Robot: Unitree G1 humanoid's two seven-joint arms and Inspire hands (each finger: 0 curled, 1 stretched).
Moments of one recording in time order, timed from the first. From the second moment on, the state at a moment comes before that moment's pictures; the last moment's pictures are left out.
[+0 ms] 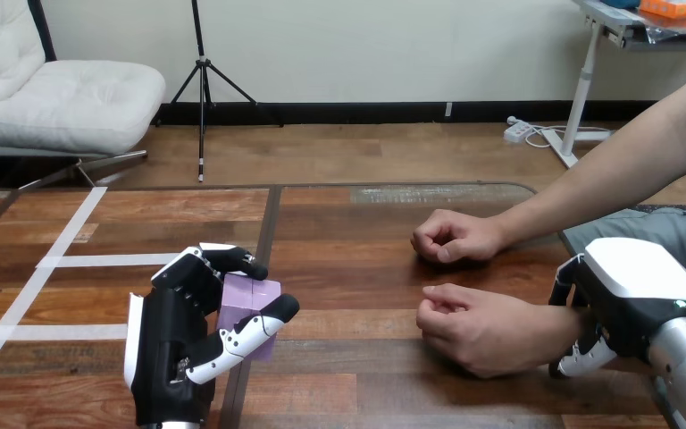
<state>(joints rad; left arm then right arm) -0.02 -0.04 0.09 0.69 -0.19 -1.01 -0.22 -0.01 -0.64 0.14 -0.13 -0.87 0.22 0.33</state>
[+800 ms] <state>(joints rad) -0.02 -0.06 0.08 0.69 -0.26 -0.98 -0.29 -0.01 -0.64 0.12 -0.24 -0.87 0.24 0.34</state>
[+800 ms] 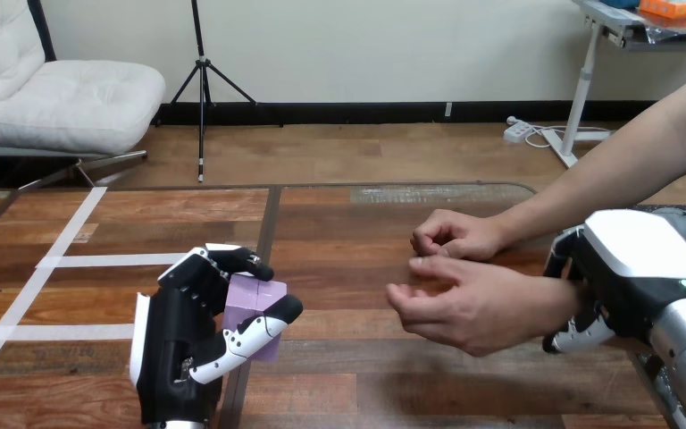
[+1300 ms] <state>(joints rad) -0.05 -0.06 0.07 0.69 -0.26 -0.97 -0.32 -0.01 -0.64 0.12 -0.30 -0.88 0.24 0.34</state>
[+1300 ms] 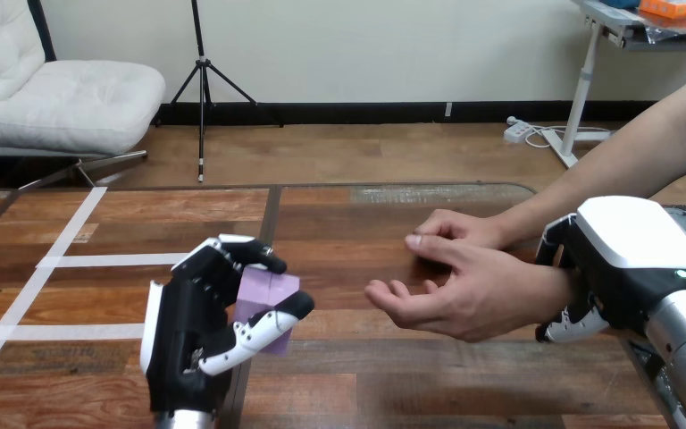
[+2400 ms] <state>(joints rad) -0.09 -0.05 -0.01 0.69 -0.22 -0.97 -0.28 -0.05 -0.63 0.12 -0.33 -0.90 0.13 0.37</state>
